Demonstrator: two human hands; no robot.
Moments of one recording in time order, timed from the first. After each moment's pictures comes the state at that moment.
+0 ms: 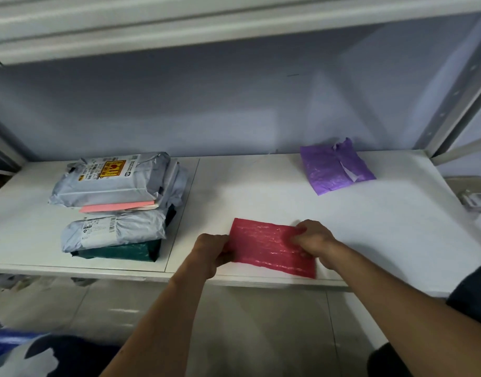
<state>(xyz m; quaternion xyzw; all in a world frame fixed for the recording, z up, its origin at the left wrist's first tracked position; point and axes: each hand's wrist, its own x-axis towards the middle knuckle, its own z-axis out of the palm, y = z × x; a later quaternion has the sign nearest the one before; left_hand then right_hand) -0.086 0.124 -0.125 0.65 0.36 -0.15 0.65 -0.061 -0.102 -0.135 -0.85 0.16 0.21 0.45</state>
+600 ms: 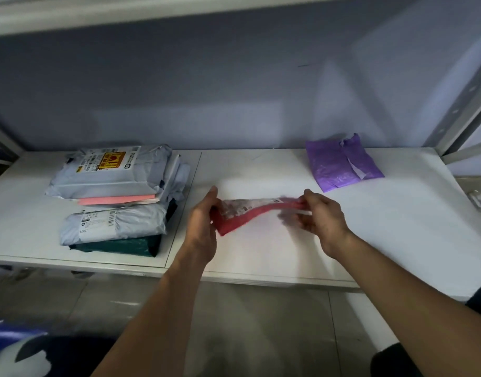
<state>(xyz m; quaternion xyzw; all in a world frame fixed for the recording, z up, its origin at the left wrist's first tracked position) -0.071 0.130 -0.099 0.58 0.20 -0.04 0.79 -0.052 -0.094 -0.100 -0.64 0.22 0.09 0.73</state>
